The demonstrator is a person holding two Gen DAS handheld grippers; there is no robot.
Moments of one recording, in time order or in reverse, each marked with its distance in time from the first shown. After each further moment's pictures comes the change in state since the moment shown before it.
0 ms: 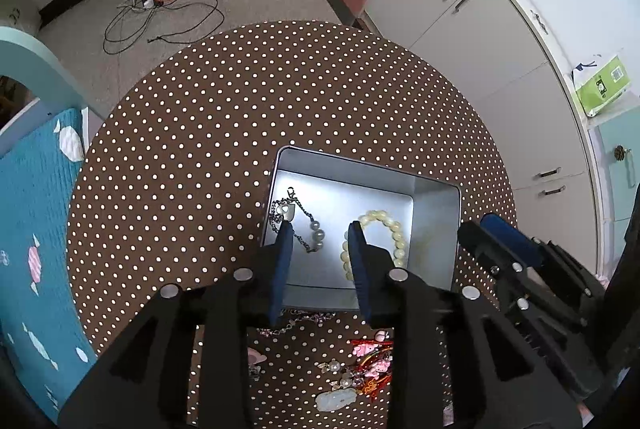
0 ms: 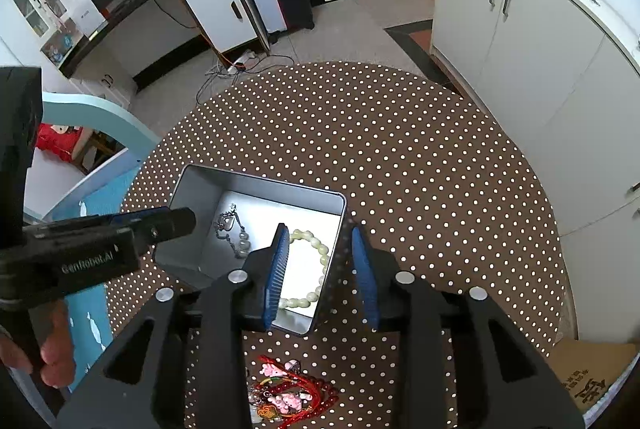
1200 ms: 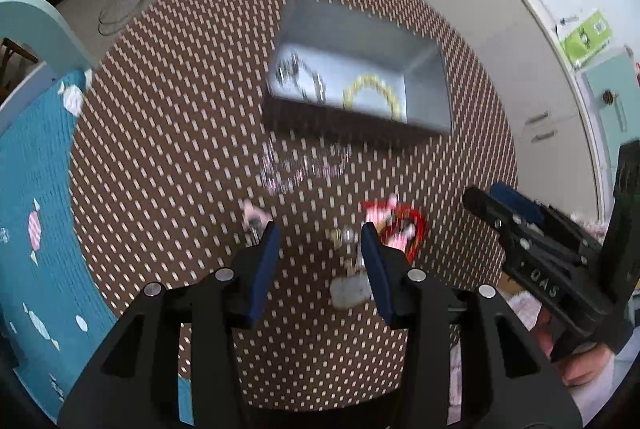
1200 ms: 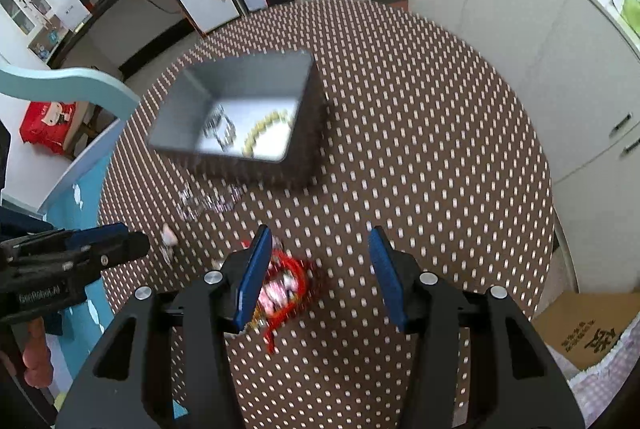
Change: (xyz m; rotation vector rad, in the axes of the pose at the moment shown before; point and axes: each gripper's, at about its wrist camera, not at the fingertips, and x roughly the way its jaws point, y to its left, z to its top) left arm -0.022 0.002 -0.121 0.055 0.097 -0.024; right arm -0.023 -0.010 -0.091 0.059 0.084 -0.049
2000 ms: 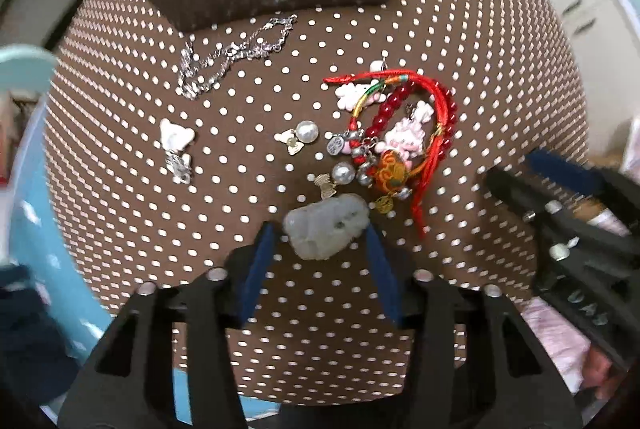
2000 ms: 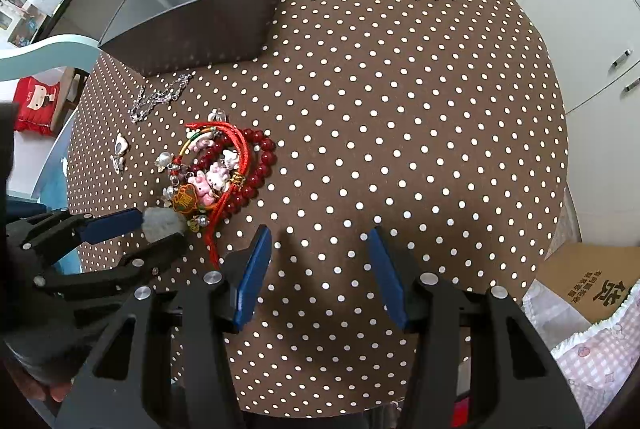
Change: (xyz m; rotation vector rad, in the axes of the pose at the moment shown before) left arm 0.079 -0.073 -0.050 0.230 0.153 0.257; right arm 0.026 -0.028 -0.091 0.058 0.163 -0.016
